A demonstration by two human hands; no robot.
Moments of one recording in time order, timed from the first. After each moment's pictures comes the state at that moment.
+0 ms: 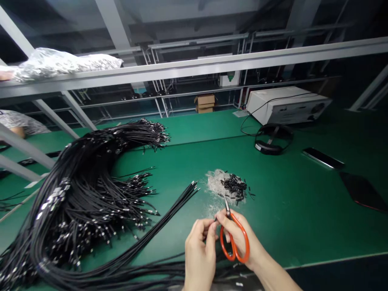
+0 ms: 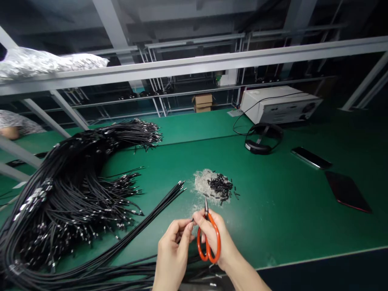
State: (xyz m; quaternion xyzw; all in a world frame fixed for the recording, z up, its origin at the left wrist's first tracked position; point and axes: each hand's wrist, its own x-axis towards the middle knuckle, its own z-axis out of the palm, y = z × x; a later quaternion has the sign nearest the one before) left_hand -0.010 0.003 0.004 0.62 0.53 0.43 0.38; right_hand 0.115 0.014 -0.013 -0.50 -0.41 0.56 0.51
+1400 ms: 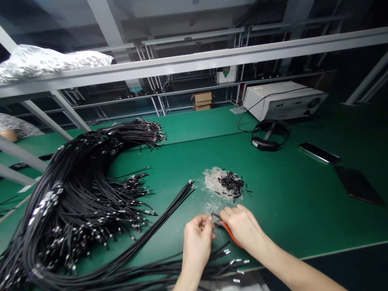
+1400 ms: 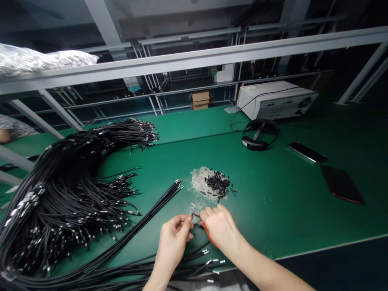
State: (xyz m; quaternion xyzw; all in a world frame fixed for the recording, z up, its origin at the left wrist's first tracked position) left_hand -0.007 0.032 -0.016 0.52 0.59 0.38 0.50; right_hand 0.148 0.027 -0.024 -0.56 -0.82 -0.02 0.13
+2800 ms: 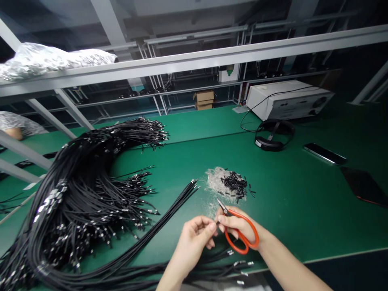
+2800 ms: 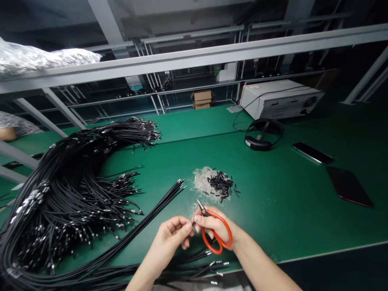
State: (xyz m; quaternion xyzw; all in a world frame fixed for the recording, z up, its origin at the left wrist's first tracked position) left_hand -0.034 0.032 0.007 0.51 0.45 0.33 0.65; right_hand 0.142 0.035 -0.013 -0.37 -0.46 0.70 0.40
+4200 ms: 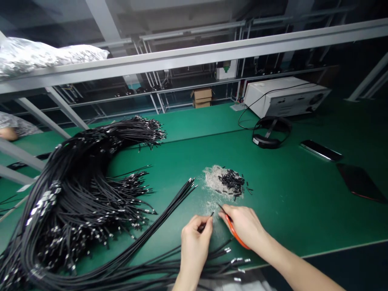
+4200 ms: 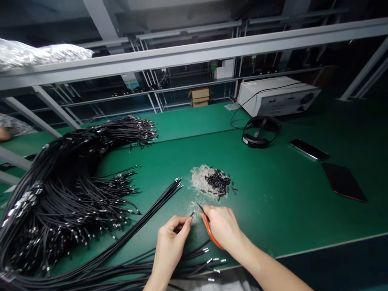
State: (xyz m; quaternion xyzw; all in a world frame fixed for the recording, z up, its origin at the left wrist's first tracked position) left_hand -0.019 0.027 -0.012 0.64 0.57 0.36 0.37; right_hand 0.150 0.029 -0.013 -0.63 -0.73 0.19 0.19
